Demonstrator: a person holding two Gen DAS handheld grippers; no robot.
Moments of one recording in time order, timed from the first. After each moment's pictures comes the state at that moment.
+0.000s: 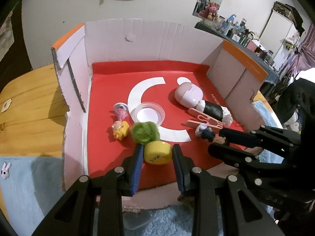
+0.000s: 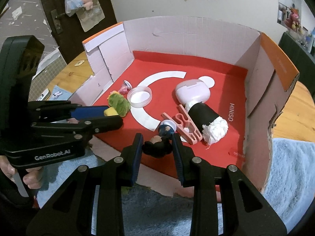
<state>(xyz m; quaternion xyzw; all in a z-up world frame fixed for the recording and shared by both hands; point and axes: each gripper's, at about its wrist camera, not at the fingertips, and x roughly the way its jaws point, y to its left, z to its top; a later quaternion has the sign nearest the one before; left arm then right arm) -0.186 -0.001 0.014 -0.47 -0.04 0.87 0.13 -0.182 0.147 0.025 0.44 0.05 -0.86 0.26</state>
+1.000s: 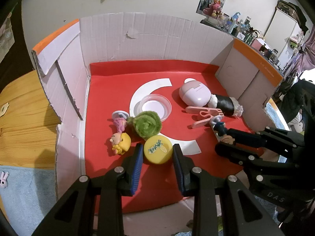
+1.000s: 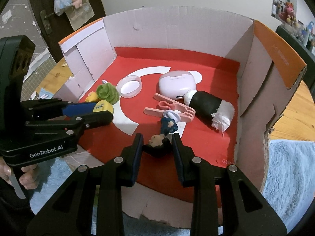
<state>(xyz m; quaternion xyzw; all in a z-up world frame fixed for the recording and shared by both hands) -0.207 0.004 0.004 -0.47 -0.04 0.87 0.12 -0.205 0.160 0.012 0.46 0.05 -0.86 0.23</state>
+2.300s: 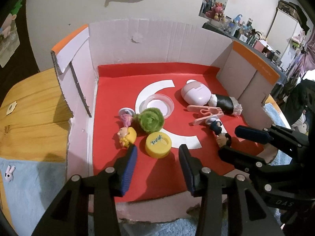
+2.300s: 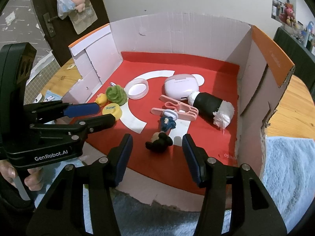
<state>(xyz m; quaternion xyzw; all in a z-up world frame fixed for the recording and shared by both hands) -0.195 -0.002 0.009 -0.46 -0.03 0.88 0.10 -0.193 0.158 0.020 0.44 0.04 -0.86 0.24</state>
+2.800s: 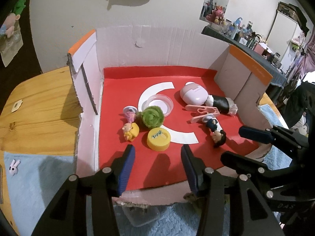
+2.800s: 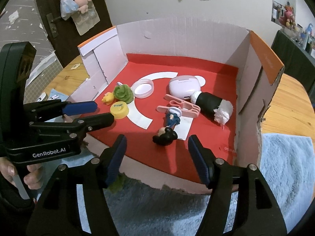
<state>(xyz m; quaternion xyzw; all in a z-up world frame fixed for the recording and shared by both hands) -0.180 -0.004 0.018 -0.45 -0.03 0.89 0.09 -0.178 0.156 0.028 0.43 0.04 -0.86 0.25</state>
